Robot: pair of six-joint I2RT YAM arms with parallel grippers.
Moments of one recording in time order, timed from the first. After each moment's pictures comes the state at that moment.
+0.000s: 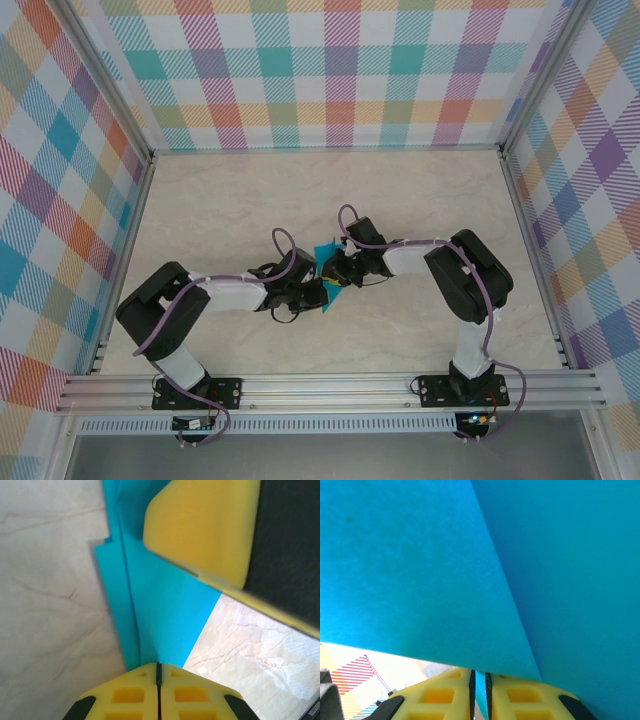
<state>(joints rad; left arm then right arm) -0.78 1.65 0.71 -0.04 0.26 -0.94 0.62 1.90 0.96 -0.03 -0.55 1.00</state>
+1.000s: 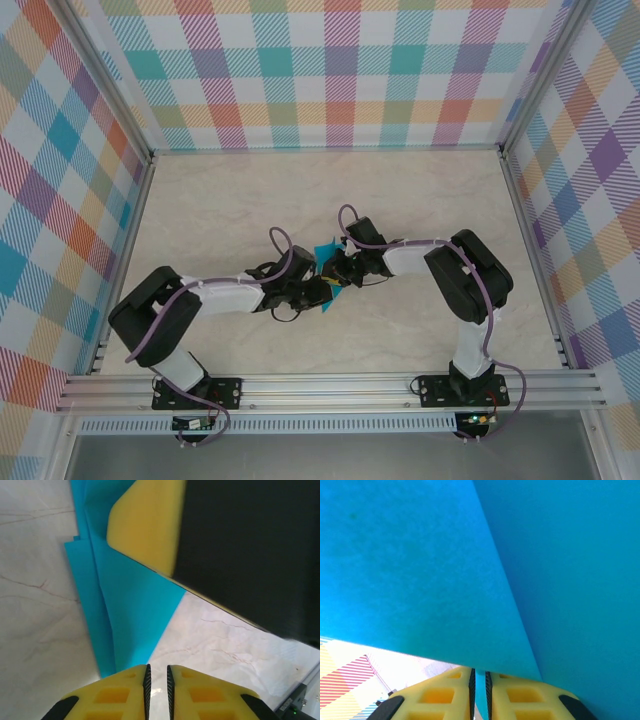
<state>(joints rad) -0.79 1.62 0.72 -0.01 0.27 -1.00 0.62 1.90 0.96 -0.03 -0.55 1.00</state>
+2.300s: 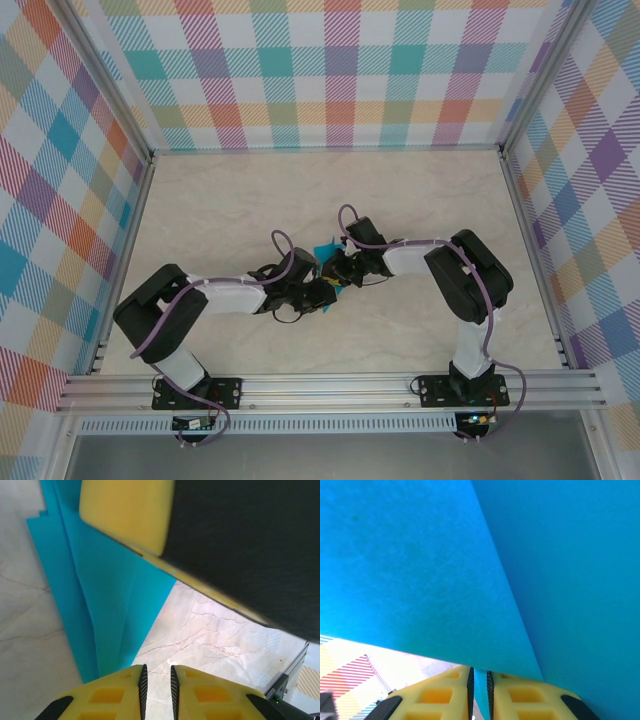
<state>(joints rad) -0.80 1.64 0.70 0.06 0.34 -1.05 0.62 1.90 0.96 -0.03 -0.55 1.00</state>
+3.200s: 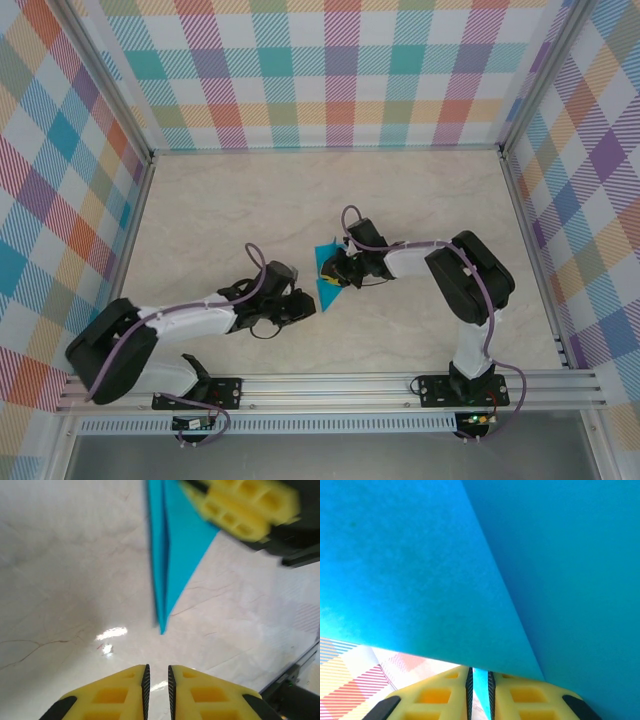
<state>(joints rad) -0.79 1.29 0.51 -0.07 0.24 -1.06 0.63 1.89 0.91 0.04 -0.53 1.11</state>
